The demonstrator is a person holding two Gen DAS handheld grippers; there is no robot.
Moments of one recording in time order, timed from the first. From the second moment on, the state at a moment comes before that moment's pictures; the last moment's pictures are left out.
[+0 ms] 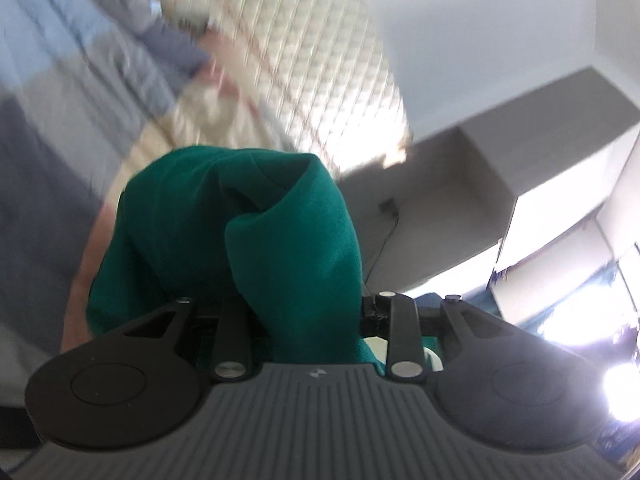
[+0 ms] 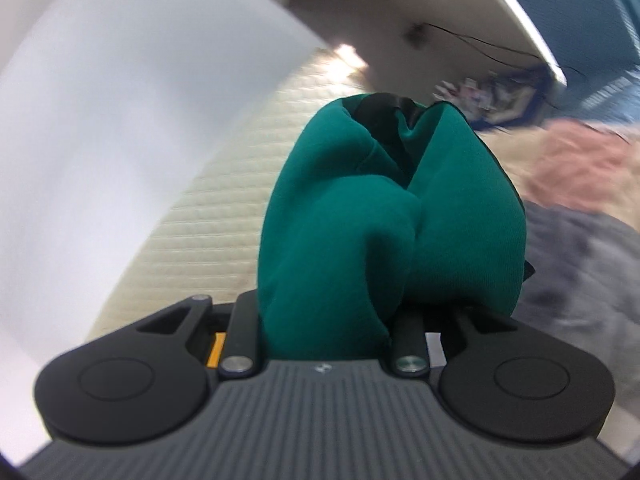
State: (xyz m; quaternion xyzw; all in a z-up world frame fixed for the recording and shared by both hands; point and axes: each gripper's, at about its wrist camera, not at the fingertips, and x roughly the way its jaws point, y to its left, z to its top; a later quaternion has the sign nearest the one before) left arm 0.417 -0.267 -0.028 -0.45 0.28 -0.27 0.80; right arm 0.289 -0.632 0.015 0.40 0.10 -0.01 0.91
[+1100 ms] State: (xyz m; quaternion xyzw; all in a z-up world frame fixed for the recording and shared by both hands) left arm 0.309 -0.273 -0.053 -0.26 0.35 -0.26 0.86; right arm 0.213 -0.696 -0.103 0.46 0.12 -0.15 0.87
